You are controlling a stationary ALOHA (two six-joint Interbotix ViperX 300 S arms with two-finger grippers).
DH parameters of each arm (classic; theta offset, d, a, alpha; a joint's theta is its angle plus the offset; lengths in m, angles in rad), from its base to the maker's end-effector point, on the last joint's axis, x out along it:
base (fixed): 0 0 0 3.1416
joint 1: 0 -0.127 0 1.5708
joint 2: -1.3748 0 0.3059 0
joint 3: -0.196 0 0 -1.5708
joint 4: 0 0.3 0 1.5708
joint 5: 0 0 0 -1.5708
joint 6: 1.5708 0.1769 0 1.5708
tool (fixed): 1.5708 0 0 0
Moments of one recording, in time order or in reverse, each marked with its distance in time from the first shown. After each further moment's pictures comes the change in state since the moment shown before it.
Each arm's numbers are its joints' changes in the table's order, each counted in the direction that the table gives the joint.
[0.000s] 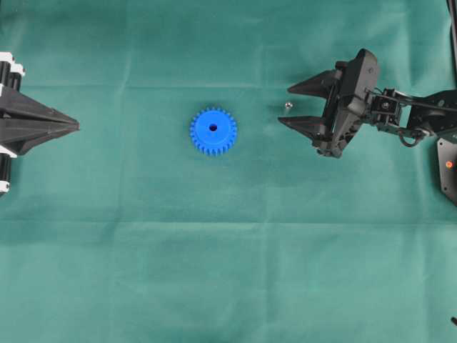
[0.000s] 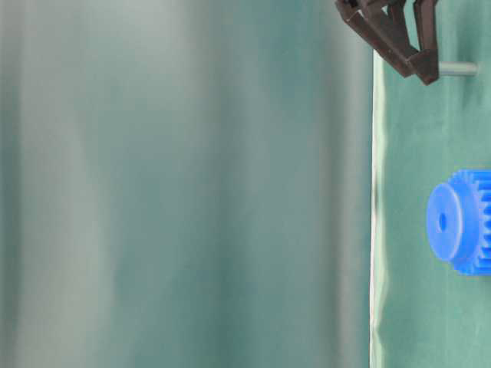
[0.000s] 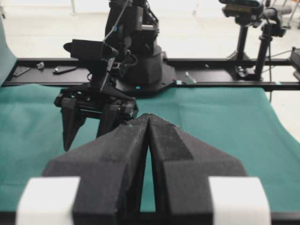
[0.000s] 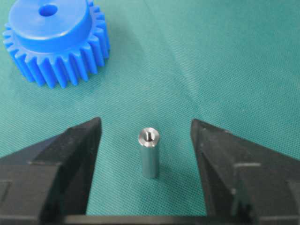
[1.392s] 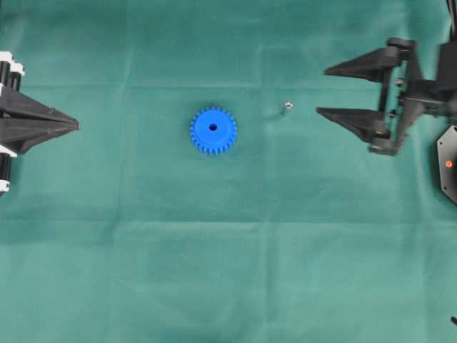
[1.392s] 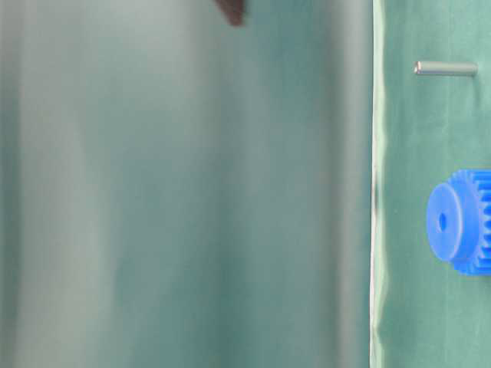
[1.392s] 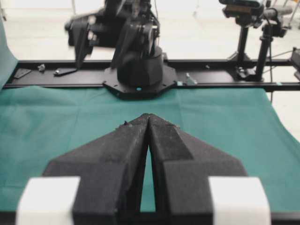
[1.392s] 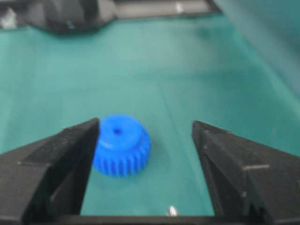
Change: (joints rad) left arm 0.000 0.003 0.000 0.000 -0.006 0.009; right arm -0.021 -0.597 0.081 -0.097 0.268 0.000
